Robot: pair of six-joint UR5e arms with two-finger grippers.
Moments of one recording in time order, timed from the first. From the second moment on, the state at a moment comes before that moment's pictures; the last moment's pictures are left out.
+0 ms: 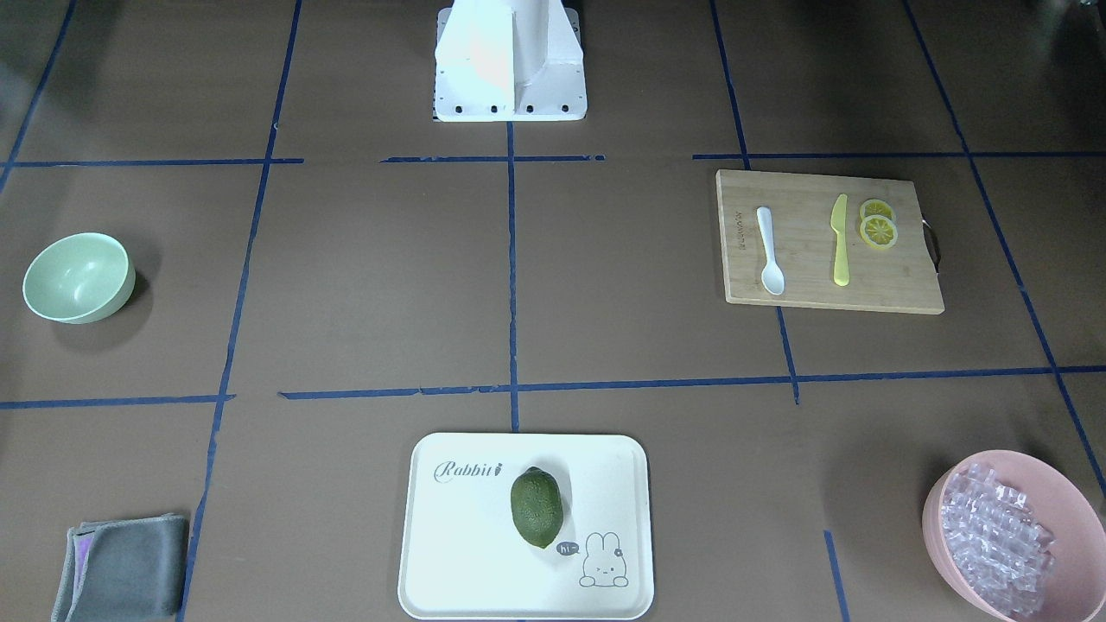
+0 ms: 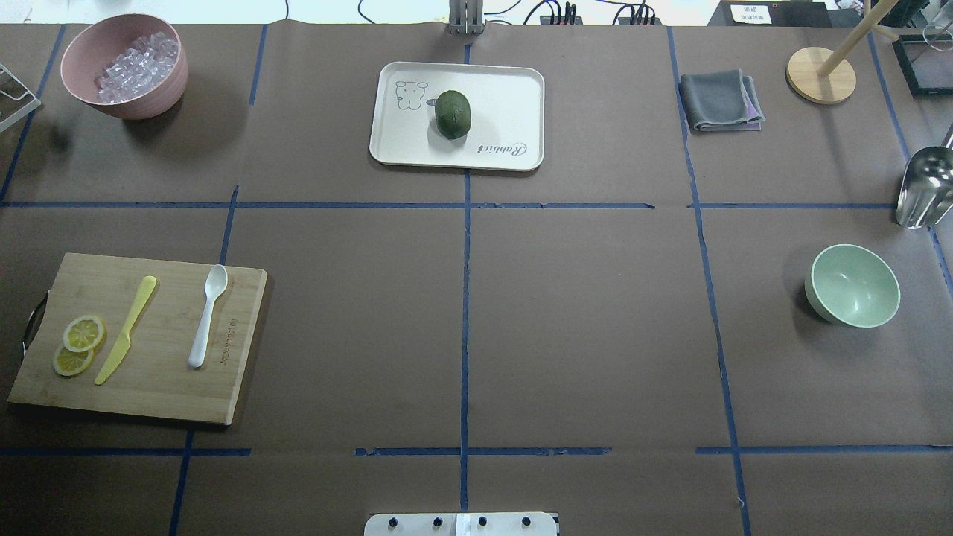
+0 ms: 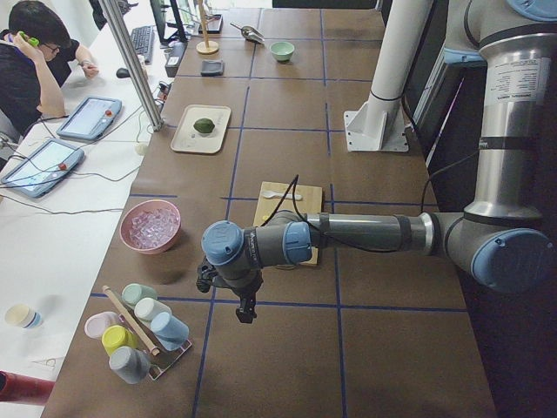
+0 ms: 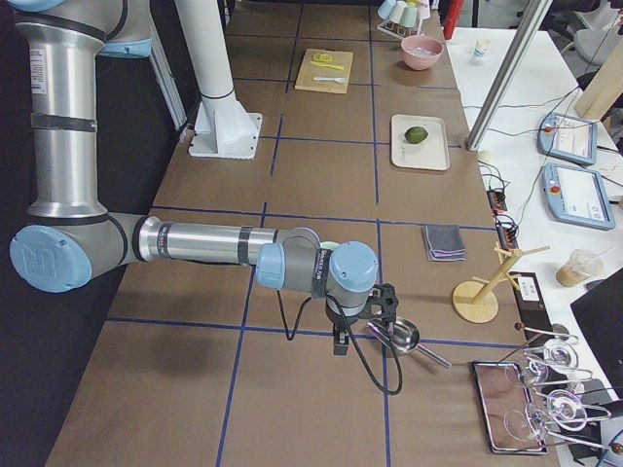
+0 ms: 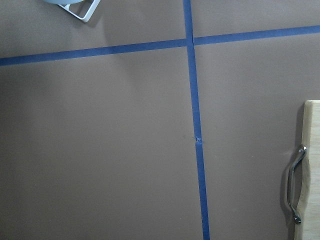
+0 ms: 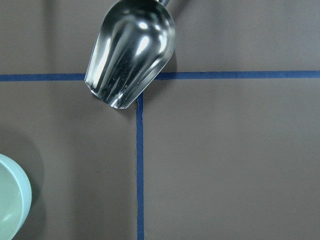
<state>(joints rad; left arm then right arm) -1.57 -1.55 -1.59 -1.40 -2.37 0.22 1.62 -1.62 1.62 -1.63 2.36 -0.07</state>
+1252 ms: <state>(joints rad) -1.57 -1.56 -1.60 -1.40 -2.37 0.21 1.60 -1.58 1.65 -1.60 2.42 -0.06</state>
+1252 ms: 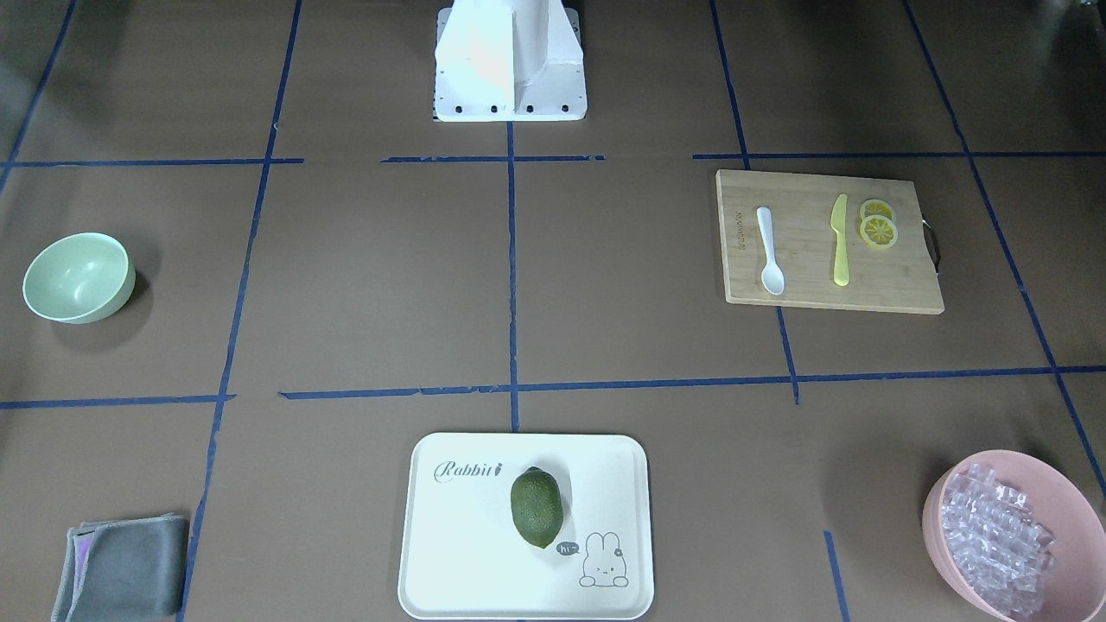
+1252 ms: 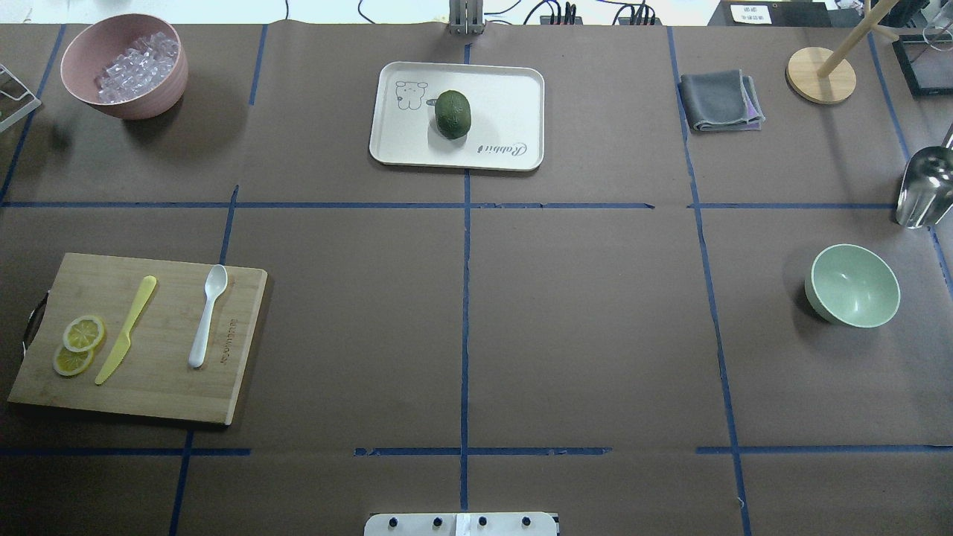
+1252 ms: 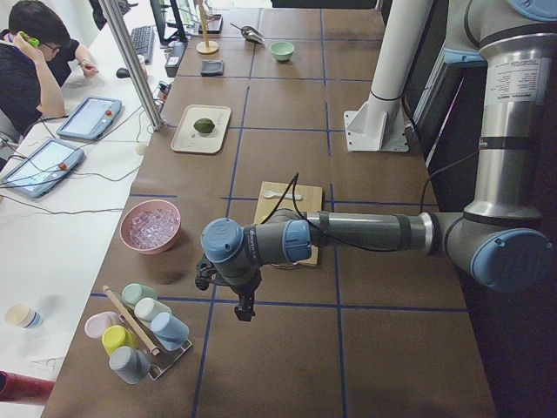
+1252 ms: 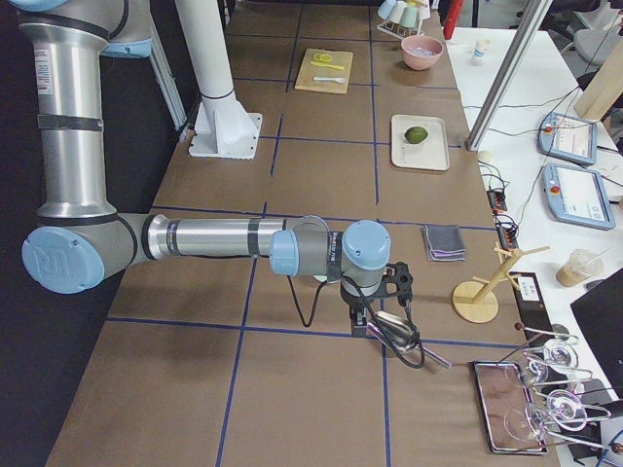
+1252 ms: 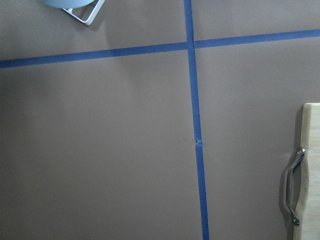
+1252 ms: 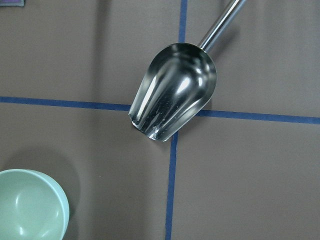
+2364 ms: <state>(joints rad) -1.57 -1.56 -1.60 -1.41 -2.37 0.21 1.43 -1.66 1.69 -1.24 2.44 0.43</state>
